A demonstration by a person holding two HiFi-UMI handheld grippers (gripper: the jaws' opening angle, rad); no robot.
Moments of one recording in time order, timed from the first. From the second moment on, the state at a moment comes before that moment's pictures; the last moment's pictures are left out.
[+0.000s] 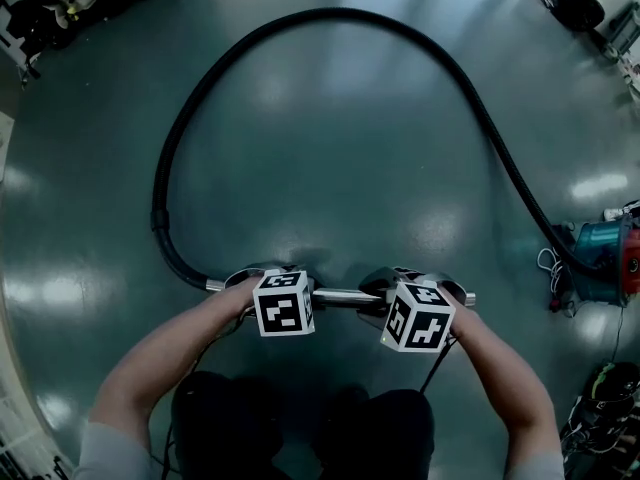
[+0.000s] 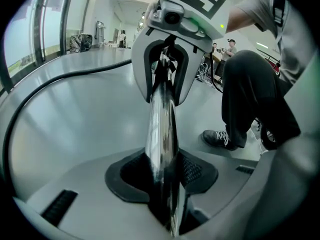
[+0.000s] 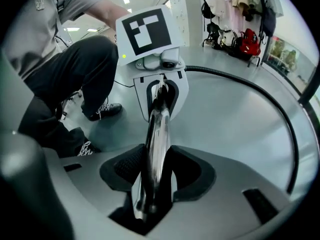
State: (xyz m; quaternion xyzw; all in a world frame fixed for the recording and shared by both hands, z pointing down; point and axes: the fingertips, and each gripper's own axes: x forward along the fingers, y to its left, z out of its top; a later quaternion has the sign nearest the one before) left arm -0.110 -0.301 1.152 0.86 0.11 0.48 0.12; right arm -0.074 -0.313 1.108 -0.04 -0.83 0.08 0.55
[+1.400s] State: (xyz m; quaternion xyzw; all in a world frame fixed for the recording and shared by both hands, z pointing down) left arm -0.095 -0.176 0.650 0.82 0.12 0.52 0.20; right arm -0.055 -0.197 0.595 -0.03 -0.88 0.00 0.47
